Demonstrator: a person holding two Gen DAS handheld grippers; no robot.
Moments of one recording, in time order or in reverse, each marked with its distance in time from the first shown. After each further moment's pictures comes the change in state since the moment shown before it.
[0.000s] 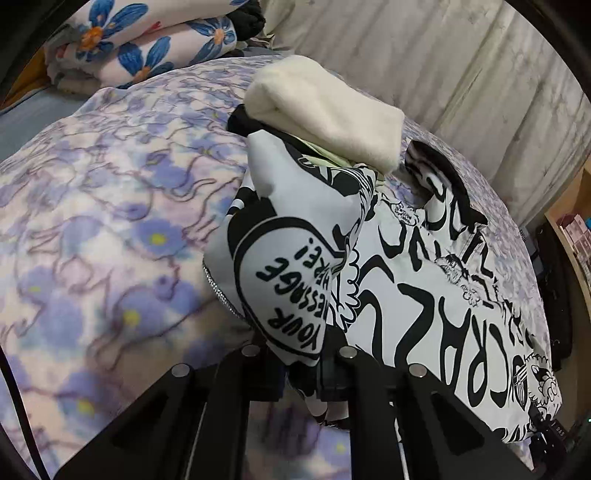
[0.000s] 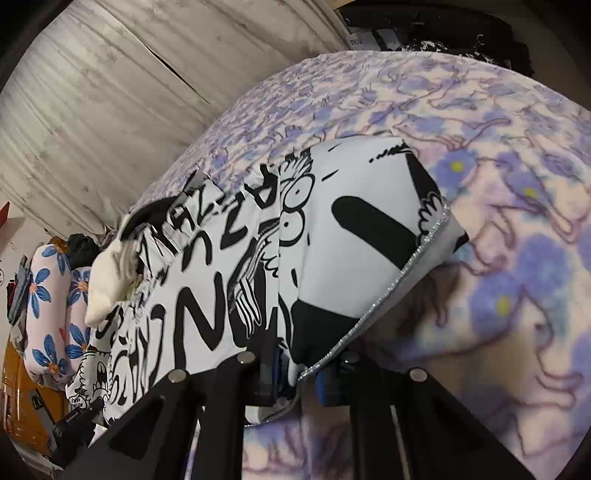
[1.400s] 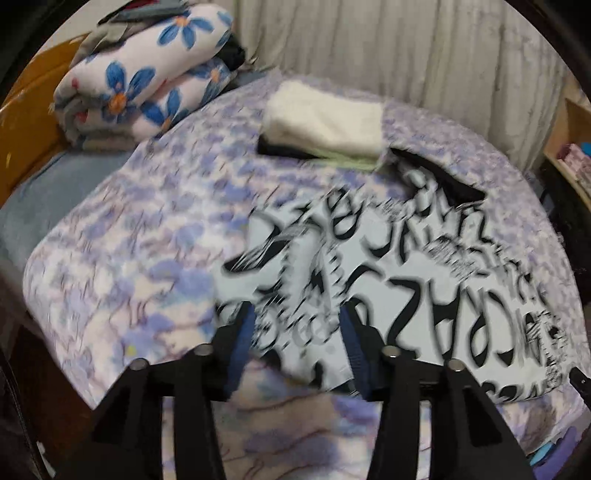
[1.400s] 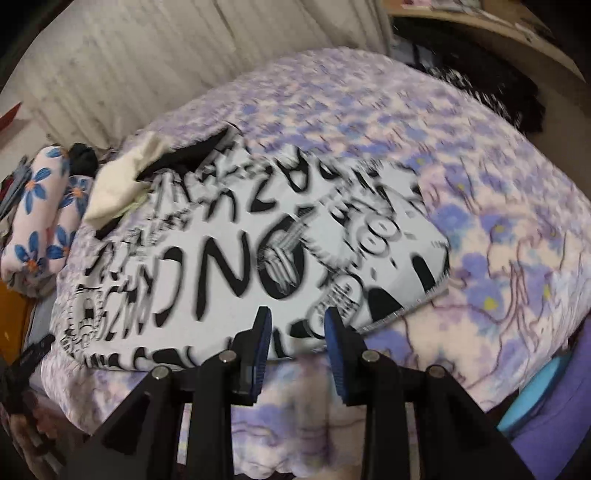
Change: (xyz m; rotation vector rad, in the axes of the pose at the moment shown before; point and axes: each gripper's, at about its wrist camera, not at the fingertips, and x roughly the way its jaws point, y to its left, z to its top) left arm -0.139 0.005 -0.039 0.245 -0.037 0.129; right arm -0.086 0.056 -0.043 -0.318 0.116 -0.112
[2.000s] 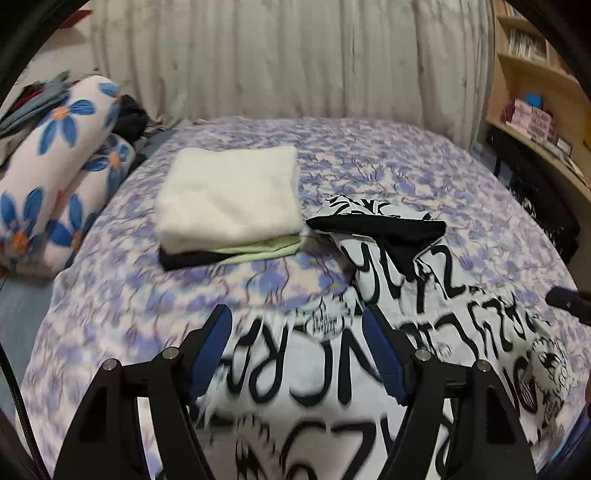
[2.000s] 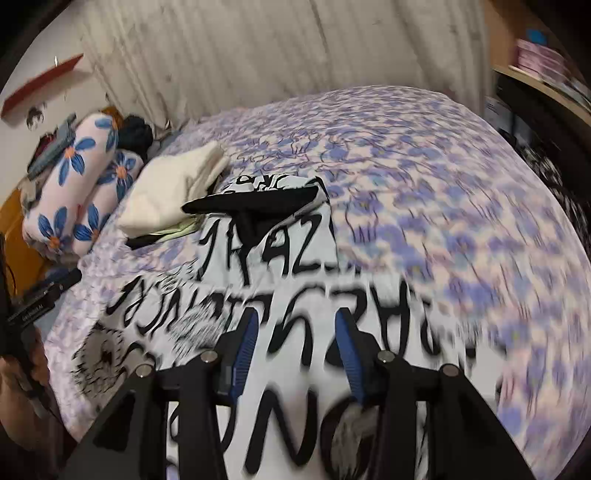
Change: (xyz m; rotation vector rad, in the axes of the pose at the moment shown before) left arm 0.088 -0.113 0.158 0.298 -0.059 -0.139; right arm 0.101 0.078 0.171 -0.294 0.013 0.111
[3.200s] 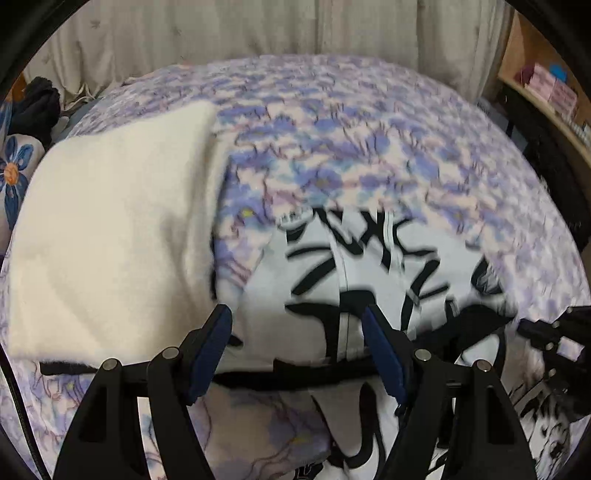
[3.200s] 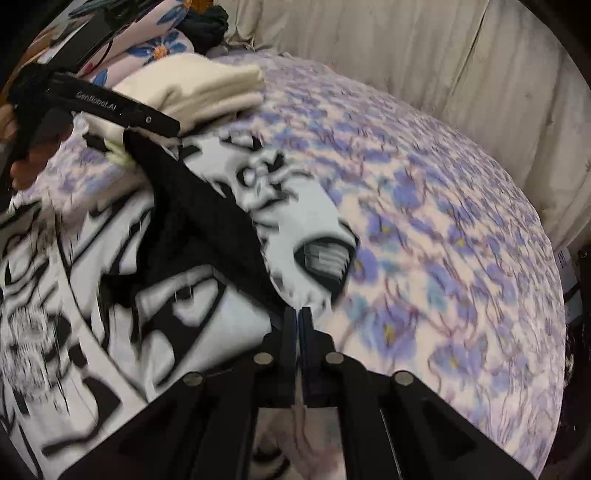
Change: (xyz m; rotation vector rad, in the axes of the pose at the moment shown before) left arm 0.260 -0.059 0.121 0.055 0.243 -0.084; right arm 0.179 -0.006 0.073 -0.581 0.100 -0.072
